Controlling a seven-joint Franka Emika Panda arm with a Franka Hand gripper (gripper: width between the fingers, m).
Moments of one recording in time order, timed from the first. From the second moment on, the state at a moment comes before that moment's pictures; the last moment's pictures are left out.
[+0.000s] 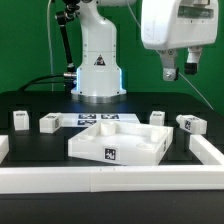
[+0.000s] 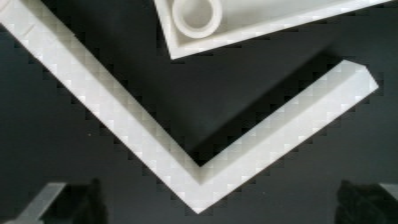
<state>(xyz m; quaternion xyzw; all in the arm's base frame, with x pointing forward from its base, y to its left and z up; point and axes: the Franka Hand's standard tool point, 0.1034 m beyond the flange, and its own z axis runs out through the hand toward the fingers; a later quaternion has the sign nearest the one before) 0.599 0.088 0.155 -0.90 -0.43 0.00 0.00</state>
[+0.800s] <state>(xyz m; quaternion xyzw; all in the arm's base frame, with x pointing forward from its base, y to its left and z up) 0.569 0.082 0.140 -0.89 -0.45 -0.01 0.00</state>
